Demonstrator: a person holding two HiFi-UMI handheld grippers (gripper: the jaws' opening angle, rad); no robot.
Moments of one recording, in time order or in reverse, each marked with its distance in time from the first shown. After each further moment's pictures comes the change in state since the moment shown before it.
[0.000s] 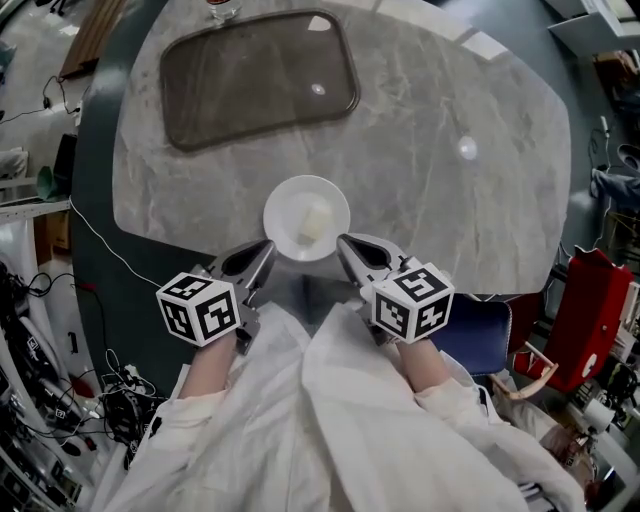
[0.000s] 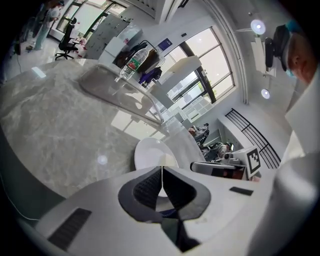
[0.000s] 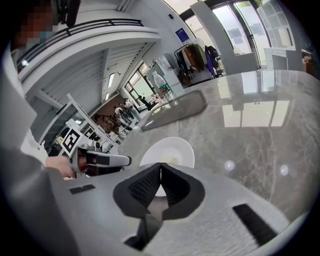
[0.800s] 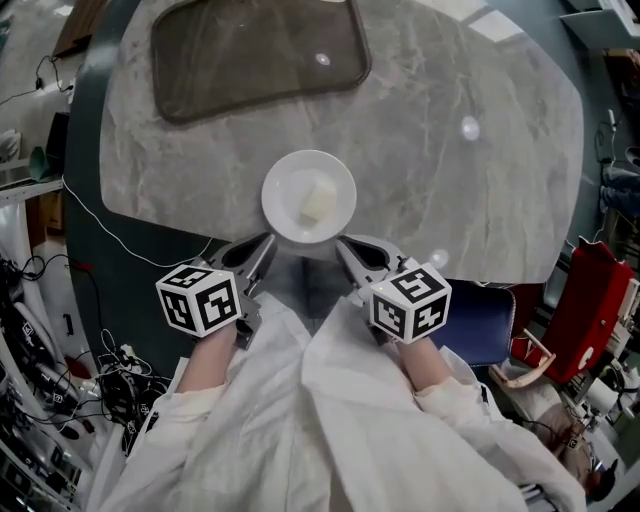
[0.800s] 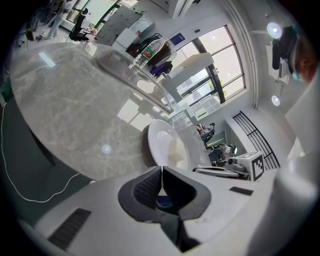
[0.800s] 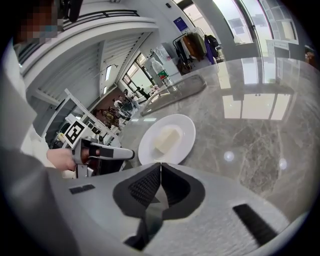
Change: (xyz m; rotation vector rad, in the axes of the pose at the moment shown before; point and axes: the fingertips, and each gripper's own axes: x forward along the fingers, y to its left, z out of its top) left arm 0.008 0.022 -0.041 -0.105 0.071 0.035; right arm 0.010 0.001 -0.052 0.029 0.105 0.008
